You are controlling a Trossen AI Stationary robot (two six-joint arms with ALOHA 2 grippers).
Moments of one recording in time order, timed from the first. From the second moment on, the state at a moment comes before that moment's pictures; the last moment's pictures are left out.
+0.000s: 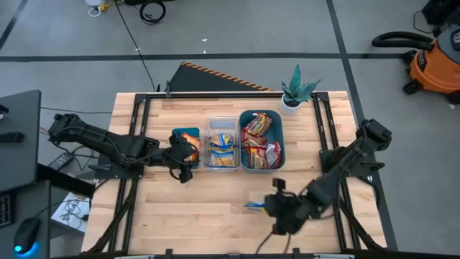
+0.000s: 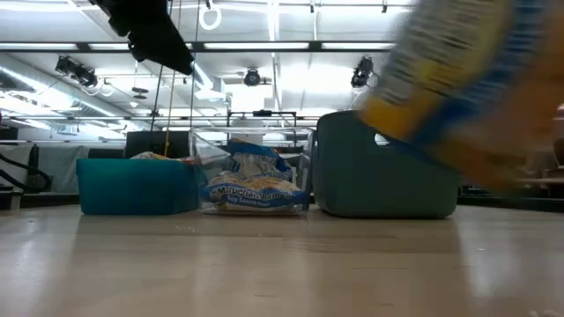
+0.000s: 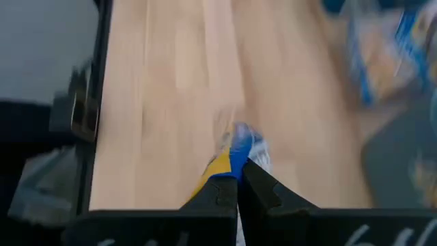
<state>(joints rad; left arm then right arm) -0.28 1.13 0.89 -0.54 -0.46 -0.44 0.74 1.63 1.26 -0.64 0.50 0.70</state>
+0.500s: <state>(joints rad) -0.32 0.91 0.89 -0.49 -0.40 -0.37 0.31 1.61 1.26 -0.11 0.19 0.15</state>
